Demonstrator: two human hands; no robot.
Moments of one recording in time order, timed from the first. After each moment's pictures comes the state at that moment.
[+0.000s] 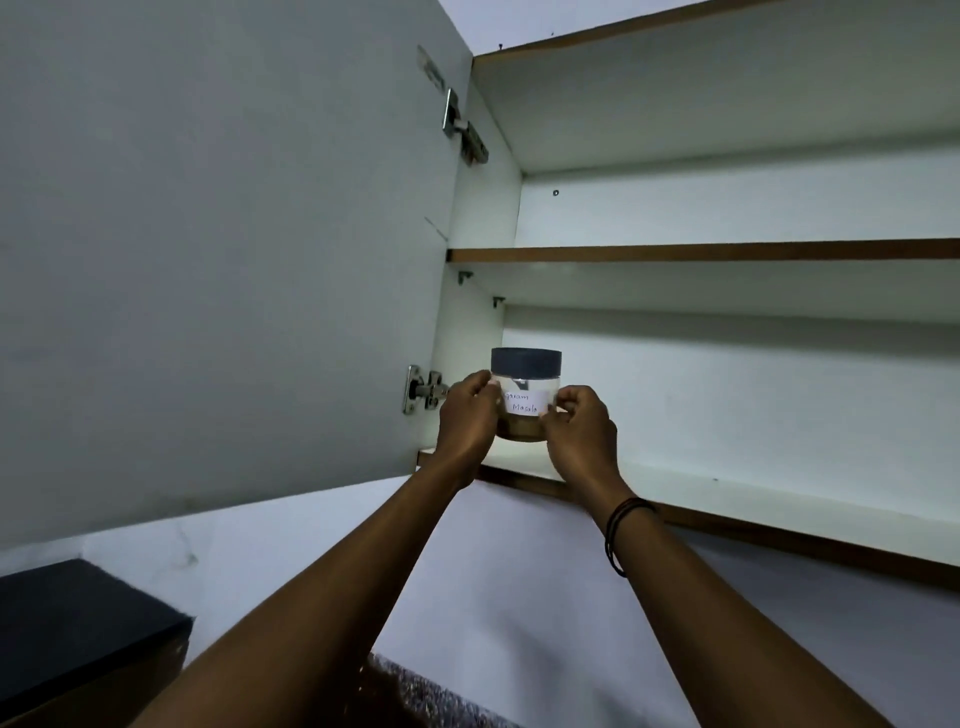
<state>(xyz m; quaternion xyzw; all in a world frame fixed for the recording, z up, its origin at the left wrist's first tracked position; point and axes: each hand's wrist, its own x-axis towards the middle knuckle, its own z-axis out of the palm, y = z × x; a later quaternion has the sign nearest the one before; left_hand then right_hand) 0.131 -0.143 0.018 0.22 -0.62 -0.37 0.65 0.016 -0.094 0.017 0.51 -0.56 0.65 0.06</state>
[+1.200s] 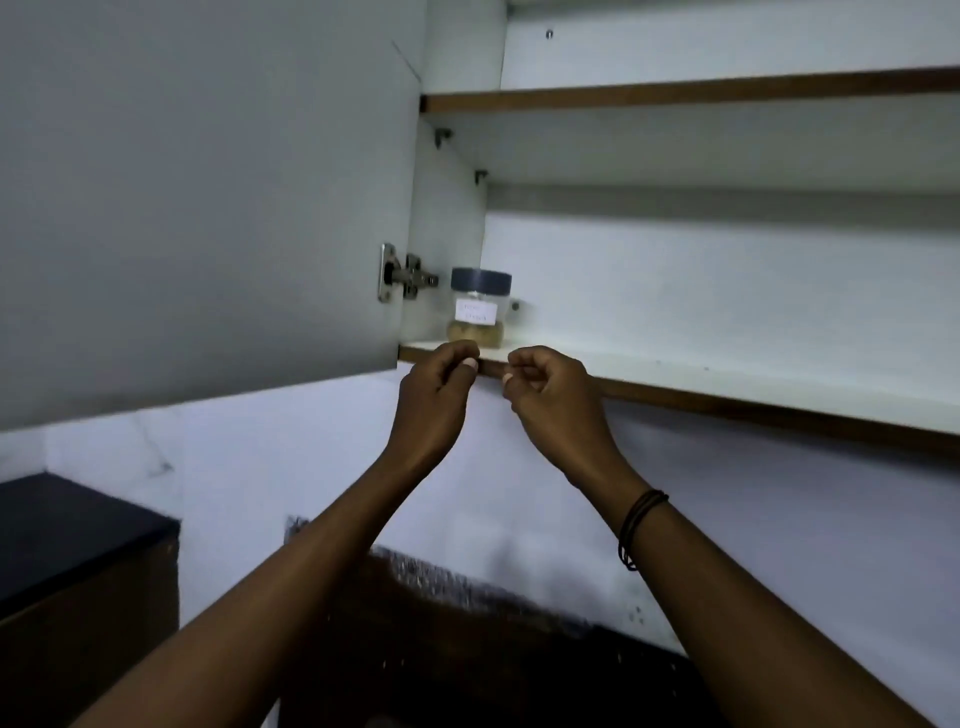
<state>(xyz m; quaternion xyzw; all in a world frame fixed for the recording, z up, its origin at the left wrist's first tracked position) 0.152 -0.157 -0.075 0.23 -0.69 -0.30 0.62 0.039 -0.072 -0.050 0.59 -0.58 0.56 0.02</state>
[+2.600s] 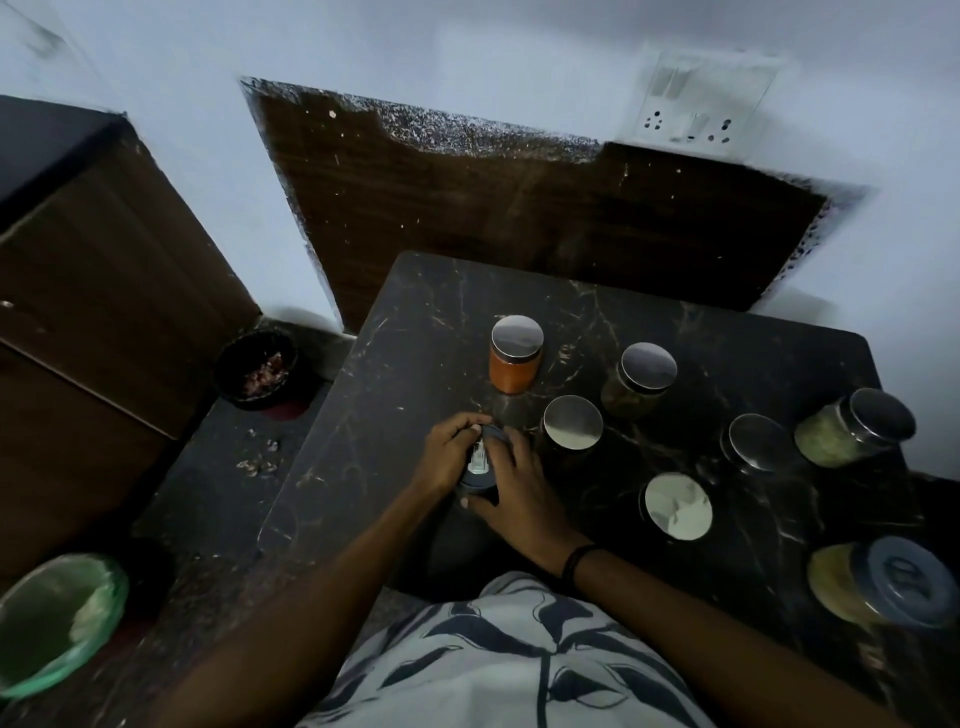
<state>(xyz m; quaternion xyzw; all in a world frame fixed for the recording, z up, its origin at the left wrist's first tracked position) 0.254 0.059 -0.588 0.43 -0.62 -0.62 0.23 0.166 0.174 -0.569 0.56 -0.76 0.24 -0.23</state>
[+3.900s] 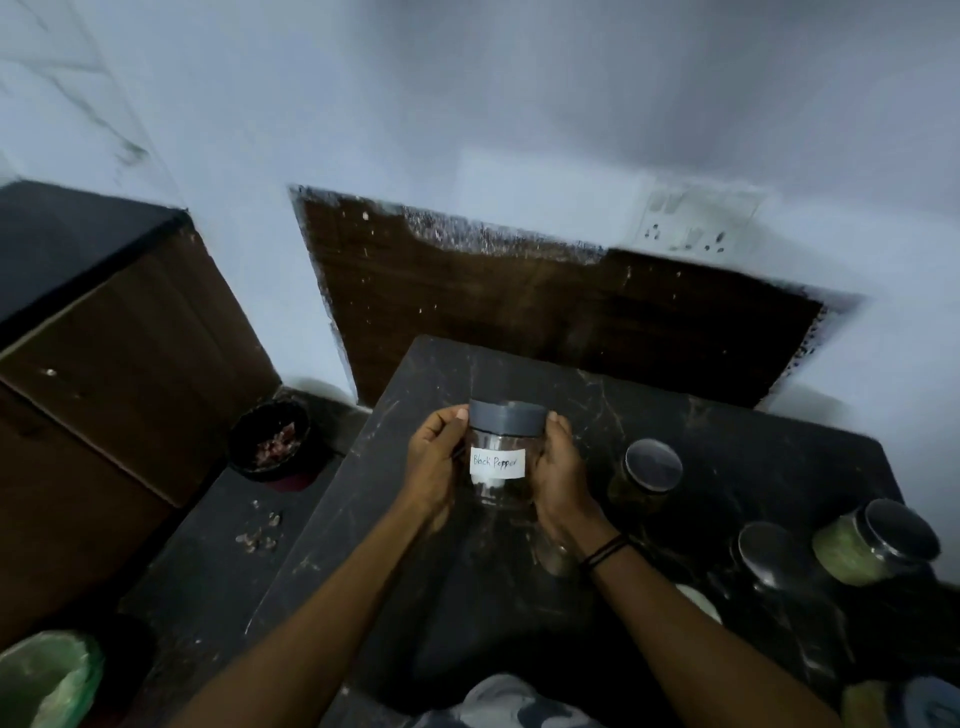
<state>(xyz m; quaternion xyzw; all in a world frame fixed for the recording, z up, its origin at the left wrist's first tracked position) 0.232 0.019 -0.492 0.39 -0.41 -0.73 0.39 0.106 0.088 -0.496 0.17 -0.52 0.69 -0.47</state>
